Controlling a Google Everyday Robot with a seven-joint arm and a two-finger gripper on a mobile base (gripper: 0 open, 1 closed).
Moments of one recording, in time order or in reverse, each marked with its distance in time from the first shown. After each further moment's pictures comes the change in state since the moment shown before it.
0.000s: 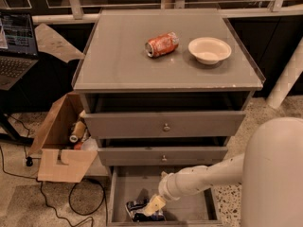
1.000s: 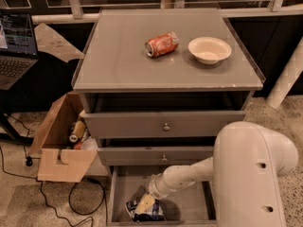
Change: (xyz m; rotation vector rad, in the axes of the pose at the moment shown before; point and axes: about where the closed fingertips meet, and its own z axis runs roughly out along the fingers) arm -0.001 -0.012 0.100 -0.082 0.005 0.004
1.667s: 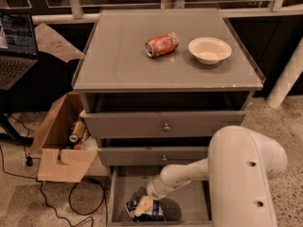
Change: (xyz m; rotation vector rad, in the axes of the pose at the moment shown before) arm 0.010 0.002 0.030 -0.073 0.041 0.018
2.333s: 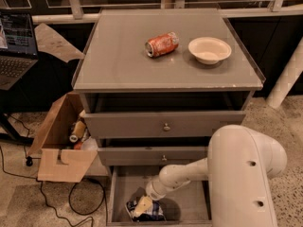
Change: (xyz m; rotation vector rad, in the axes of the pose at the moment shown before) arm -0.002 0.005 -0.001 -0.003 0.001 -0.015
